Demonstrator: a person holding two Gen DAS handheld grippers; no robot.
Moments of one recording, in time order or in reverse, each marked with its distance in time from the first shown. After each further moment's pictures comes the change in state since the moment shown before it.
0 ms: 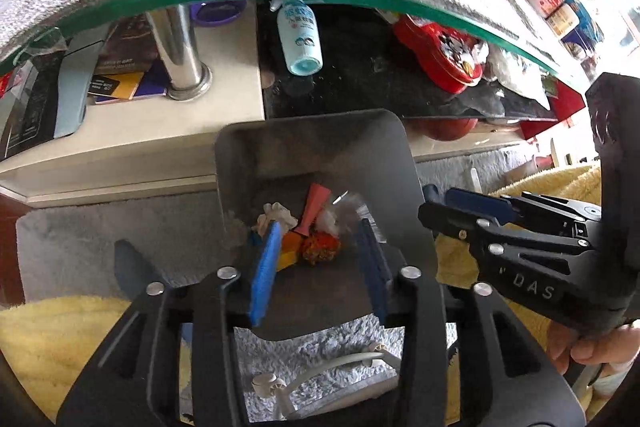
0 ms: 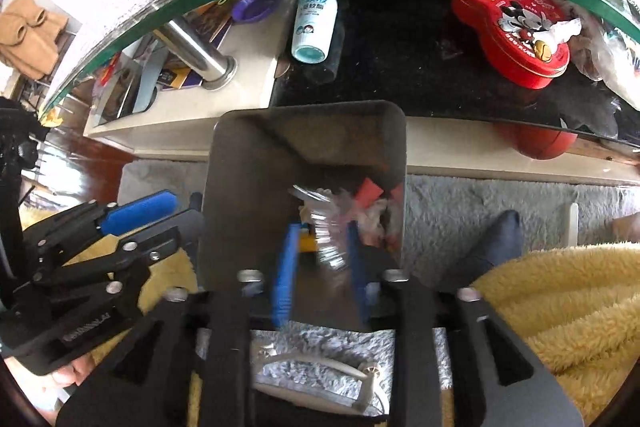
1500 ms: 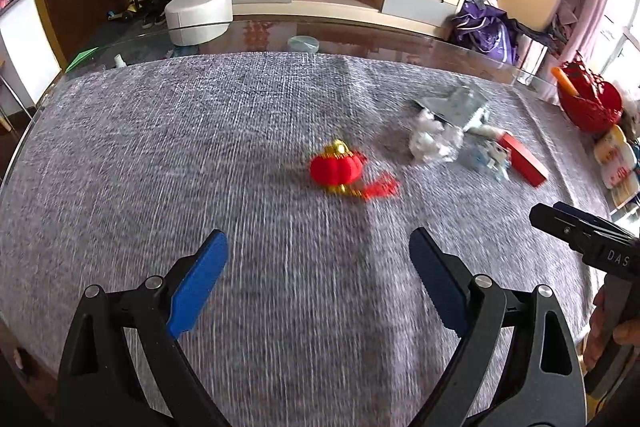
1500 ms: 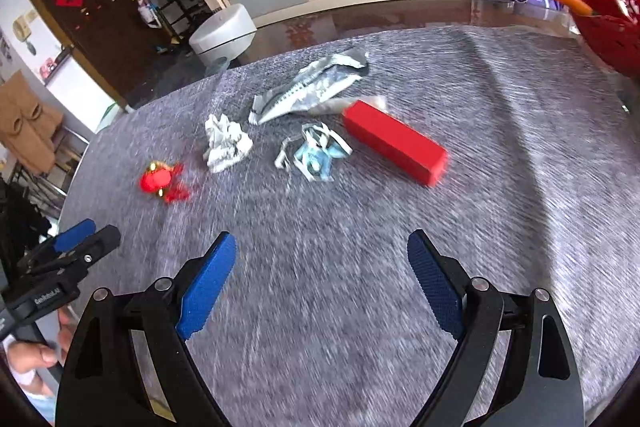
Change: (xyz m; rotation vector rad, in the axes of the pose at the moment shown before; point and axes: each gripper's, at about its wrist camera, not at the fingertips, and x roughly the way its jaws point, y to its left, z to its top) left arm -0.065 0.076 0.252 -0.072 -0.285 0.208; right arm -0.059 -0.024 0.254 0.041 -0.307 0.007
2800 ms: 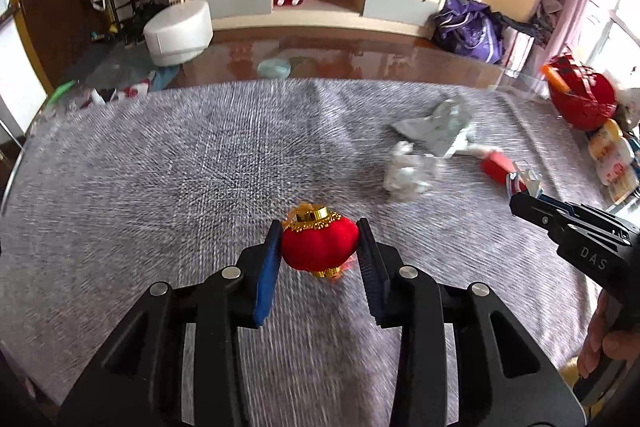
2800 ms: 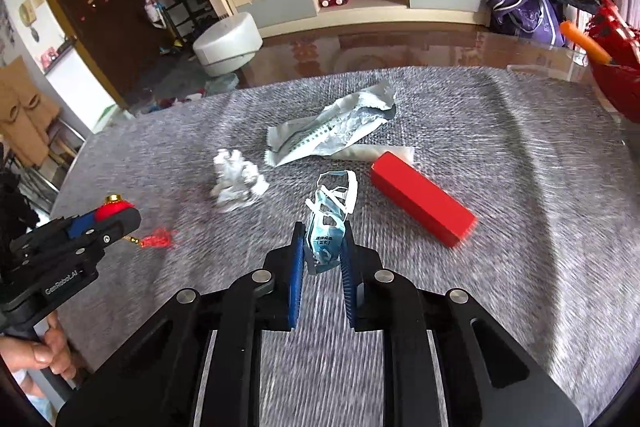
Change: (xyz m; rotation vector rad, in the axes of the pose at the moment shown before) left arm -0.006 -0.025 0.022 0.081 -0.032 -0.030; right arm -0.020 0.024 0.013 -0.068 -0.063 -0.038
